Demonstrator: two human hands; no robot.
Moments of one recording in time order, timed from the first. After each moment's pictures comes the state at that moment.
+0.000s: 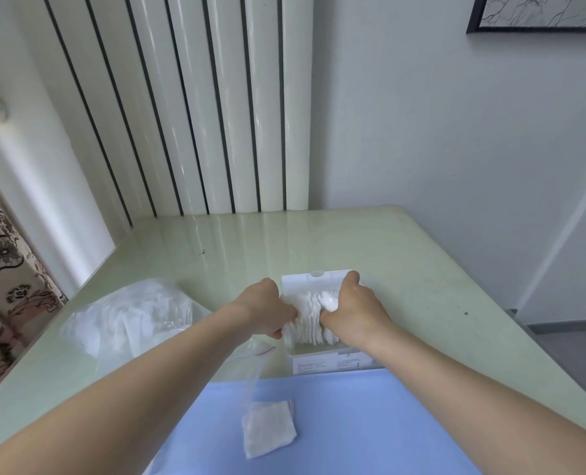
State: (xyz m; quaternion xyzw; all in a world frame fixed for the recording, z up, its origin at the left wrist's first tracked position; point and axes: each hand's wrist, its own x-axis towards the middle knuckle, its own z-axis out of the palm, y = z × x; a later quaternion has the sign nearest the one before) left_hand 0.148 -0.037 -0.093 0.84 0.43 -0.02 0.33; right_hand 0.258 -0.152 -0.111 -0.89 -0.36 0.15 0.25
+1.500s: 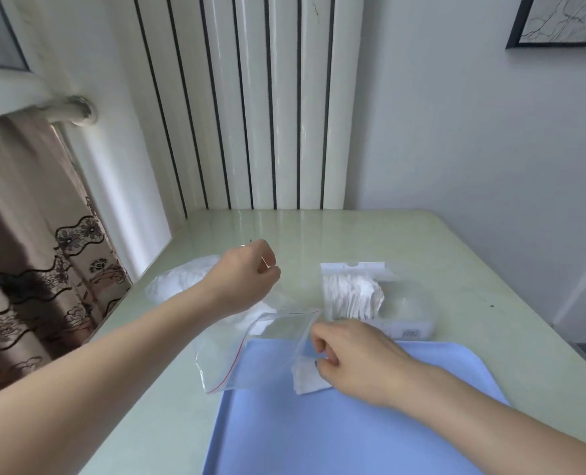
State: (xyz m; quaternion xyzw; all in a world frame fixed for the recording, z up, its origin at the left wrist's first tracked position) left_hand 0.027 -0.042 -0.047 0.89 0.36 0.18 0.21; right_hand 0.156 -0.210 -0.102 -0.74 -0.65 0.09 0.14
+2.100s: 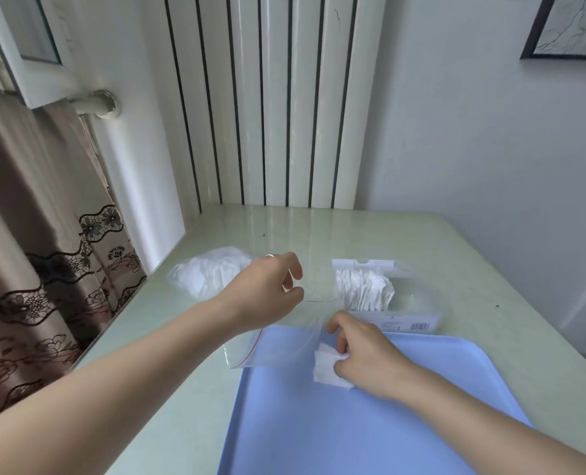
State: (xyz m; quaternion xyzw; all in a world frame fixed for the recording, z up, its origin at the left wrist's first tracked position) left_hand -0.001 -0.068 -0.060 0.91 0.29 0.18 0.22; right_hand 0.144 -0.207 -0.129 -0.80 -0.52 0.22 0.21
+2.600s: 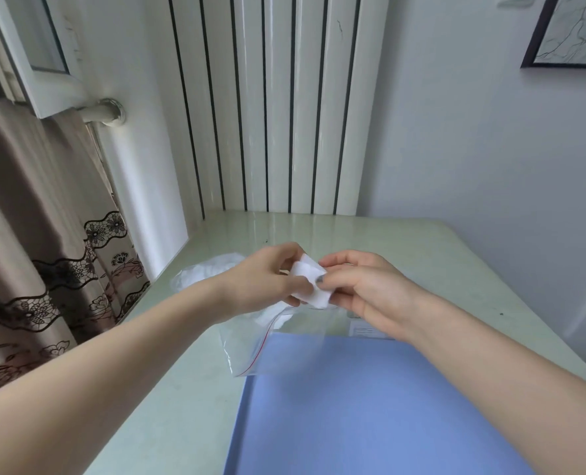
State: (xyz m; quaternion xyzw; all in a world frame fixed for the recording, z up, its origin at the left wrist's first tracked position) left_hand -0.009 -0.069 -0.024 0.82 0.24 0.14 0.49; right_hand 0.138 -0.183 -0.028 -0.58 -0.32 0.46 0.59
